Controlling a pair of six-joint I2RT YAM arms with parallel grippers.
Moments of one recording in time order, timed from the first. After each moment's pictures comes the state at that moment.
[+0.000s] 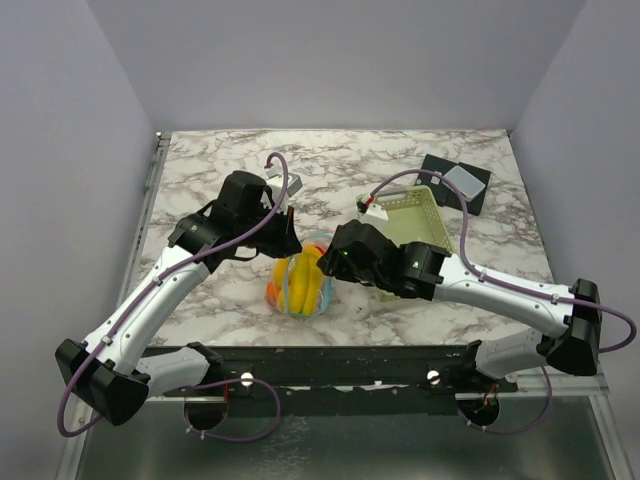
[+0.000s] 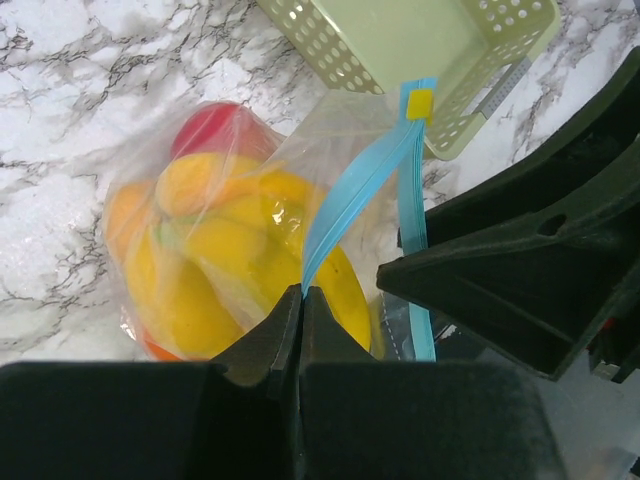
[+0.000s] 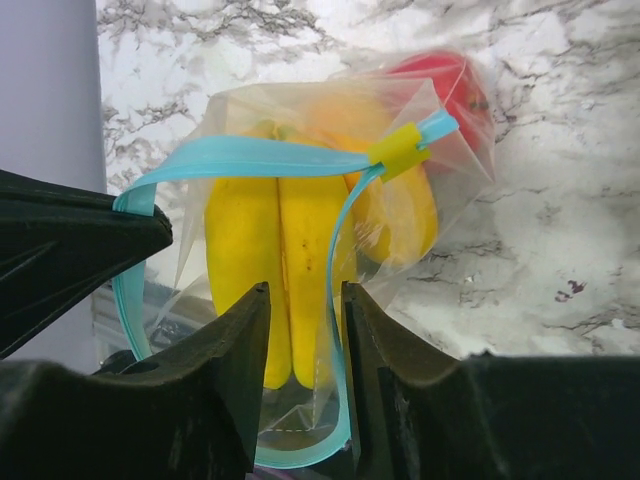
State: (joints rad) left arm -0.56 1.15 1.20 -0.78 0.36 -0.23; right arm 1.13 1.36 1.20 -0.57 0.40 1.11
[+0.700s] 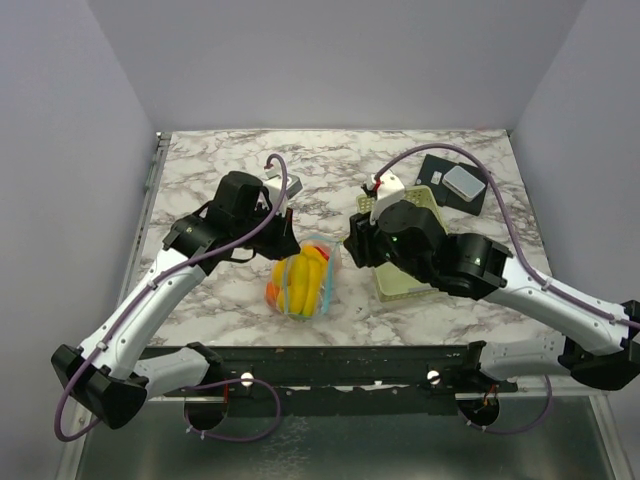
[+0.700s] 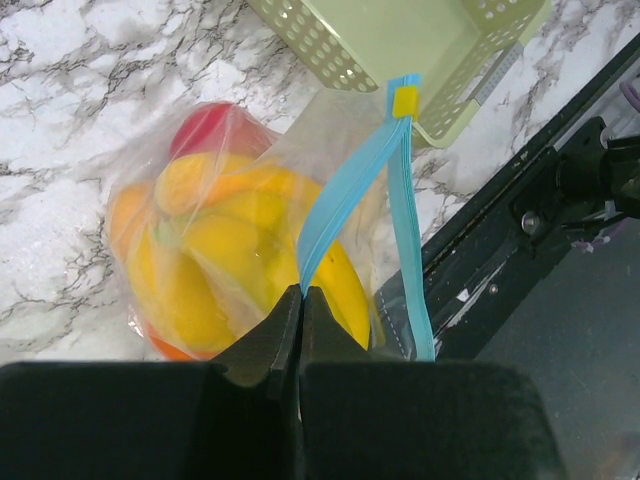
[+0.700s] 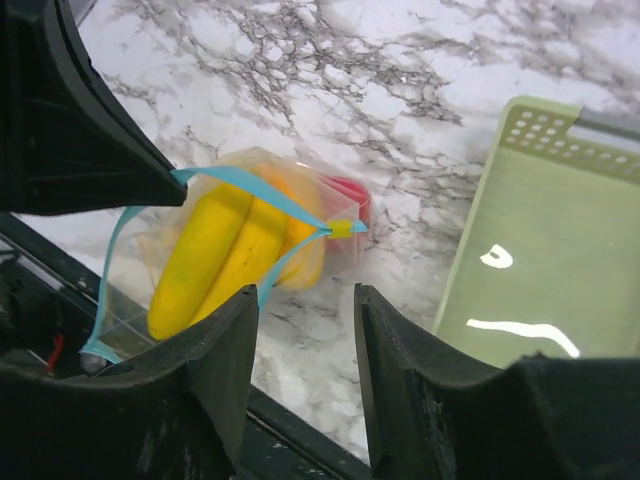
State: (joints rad) left arm -0.56 1.13 1.22 -0.81 0.37 -0.19; right arm 1.13 1.21 1.38 -0.71 0.47 0.44
